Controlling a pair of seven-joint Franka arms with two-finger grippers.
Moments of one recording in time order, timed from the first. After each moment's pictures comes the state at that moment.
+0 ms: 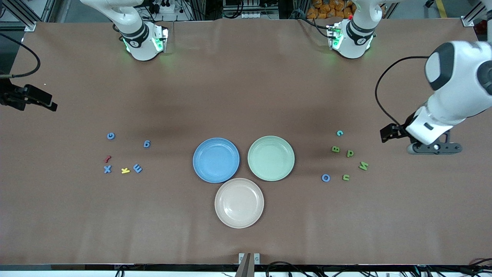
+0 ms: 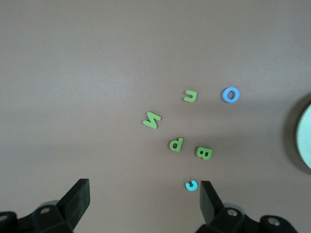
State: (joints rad) left arm 0.05 0.13 -0.14 -1.89 0.03 2.06 -0.08; right arm -0.01 0.04 -0.08 -1.56 0.06 1.56 -0.02
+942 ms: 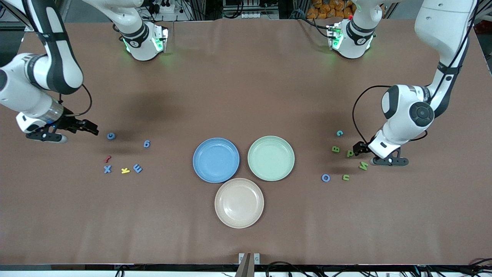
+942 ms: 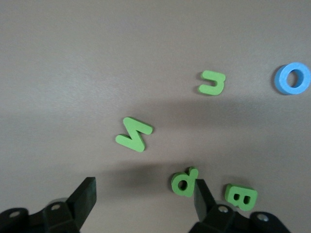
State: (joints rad) left arm 0.06 0.39 -0.14 -2.15 0.06 2.61 -0.07; right arm -0.13 0.08 -0.08 -2.30 0.06 2.40 -0.13
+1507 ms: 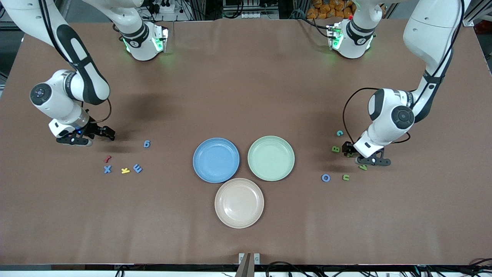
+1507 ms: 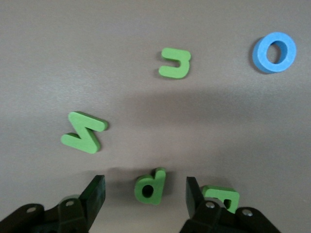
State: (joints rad) left arm 0.01 0.45 -0.15 -2.17 0.06 2.67 -0.06; right arm -0.13 0.28 -0.08 -2.43 0.06 2.77 -0.17
